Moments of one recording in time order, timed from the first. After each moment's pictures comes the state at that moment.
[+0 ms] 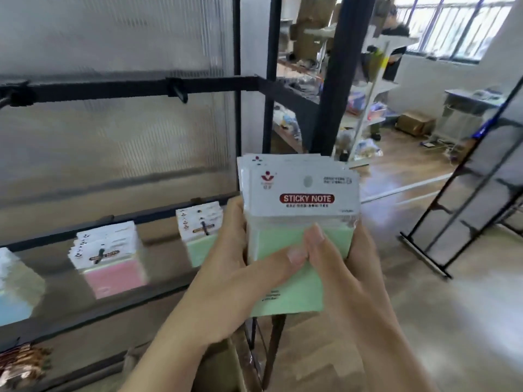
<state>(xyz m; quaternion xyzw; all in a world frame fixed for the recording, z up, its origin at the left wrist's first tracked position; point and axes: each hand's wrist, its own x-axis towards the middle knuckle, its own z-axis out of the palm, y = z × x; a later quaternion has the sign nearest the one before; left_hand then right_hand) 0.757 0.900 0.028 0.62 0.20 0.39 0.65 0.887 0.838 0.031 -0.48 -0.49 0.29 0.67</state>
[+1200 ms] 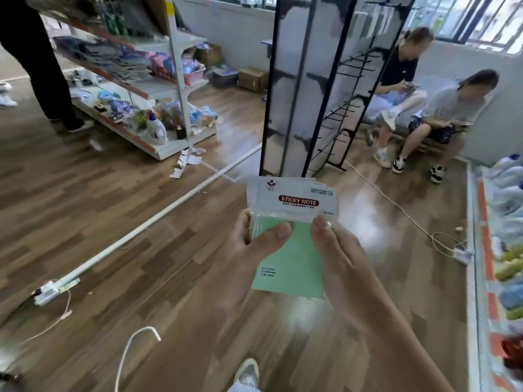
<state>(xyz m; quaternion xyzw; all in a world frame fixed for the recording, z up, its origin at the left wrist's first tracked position) 1.460 0.825 -0.060 0.56 0.12 0.11 0.81 1.535 0.693 -0.046 -0.71 -0.26 0.21 0.62</state>
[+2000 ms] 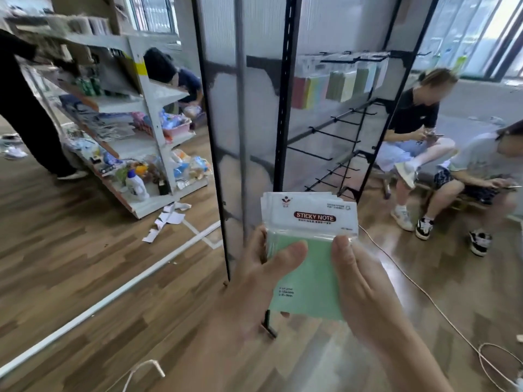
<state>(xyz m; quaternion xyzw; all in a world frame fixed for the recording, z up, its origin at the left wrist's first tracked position) 2.016 0.824 -0.013 0.58 0.15 0.17 0.78 2.097 0.700 -0.011 -0.72 -0.32 0.13 0.60</state>
